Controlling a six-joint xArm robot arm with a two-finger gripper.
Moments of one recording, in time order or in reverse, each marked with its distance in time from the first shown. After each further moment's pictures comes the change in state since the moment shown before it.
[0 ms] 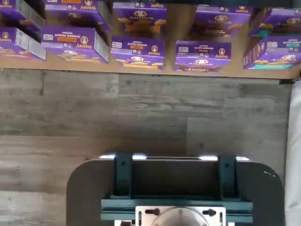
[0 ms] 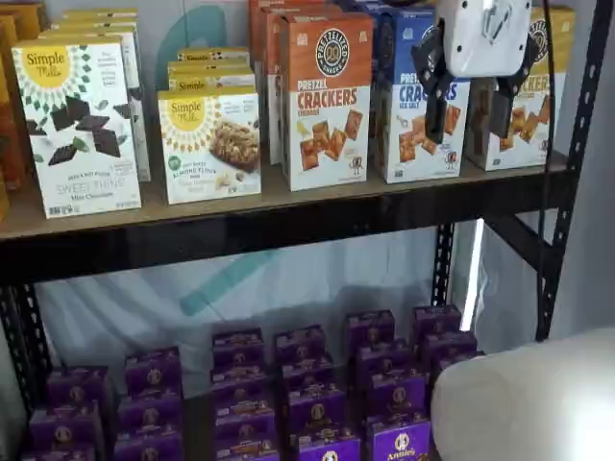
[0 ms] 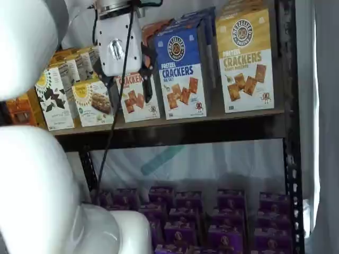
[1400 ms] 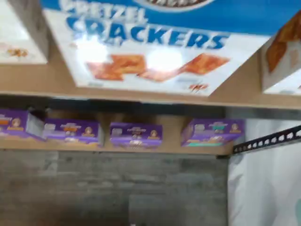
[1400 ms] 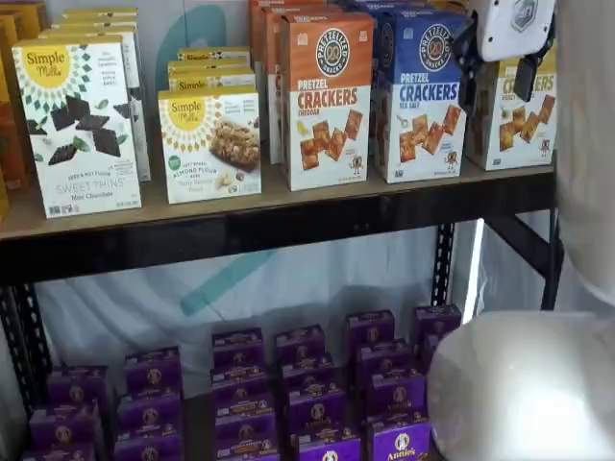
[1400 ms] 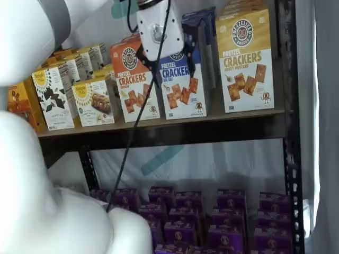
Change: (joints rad) arm -0.327 0.071 0.021 -0.060 -0.330 -0.330
